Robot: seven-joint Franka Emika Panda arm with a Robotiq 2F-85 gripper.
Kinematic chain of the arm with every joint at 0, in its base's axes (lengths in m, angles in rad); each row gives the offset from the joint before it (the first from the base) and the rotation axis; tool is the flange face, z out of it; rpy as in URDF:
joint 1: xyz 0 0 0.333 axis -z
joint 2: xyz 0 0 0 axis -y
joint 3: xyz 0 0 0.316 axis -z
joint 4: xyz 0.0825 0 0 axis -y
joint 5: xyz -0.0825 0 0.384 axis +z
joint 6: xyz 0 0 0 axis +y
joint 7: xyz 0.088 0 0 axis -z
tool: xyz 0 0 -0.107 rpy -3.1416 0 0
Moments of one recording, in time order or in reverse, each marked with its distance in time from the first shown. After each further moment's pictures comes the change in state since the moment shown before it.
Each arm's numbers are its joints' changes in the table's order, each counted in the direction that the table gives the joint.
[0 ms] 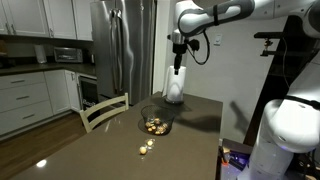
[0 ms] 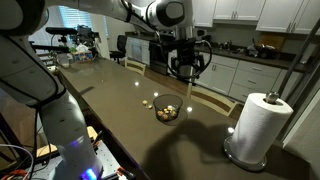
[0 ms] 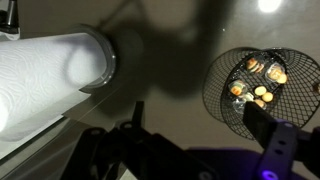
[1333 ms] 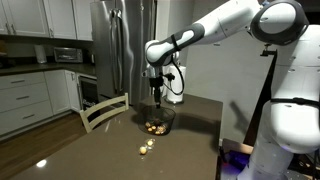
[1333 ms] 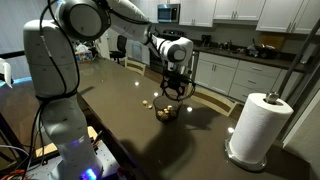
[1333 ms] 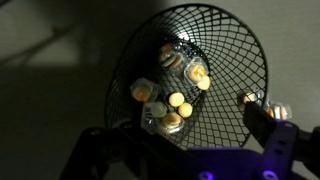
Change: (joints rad) arm -0.058 -0.402 -0.081 0.059 0.322 0.008 -0.163
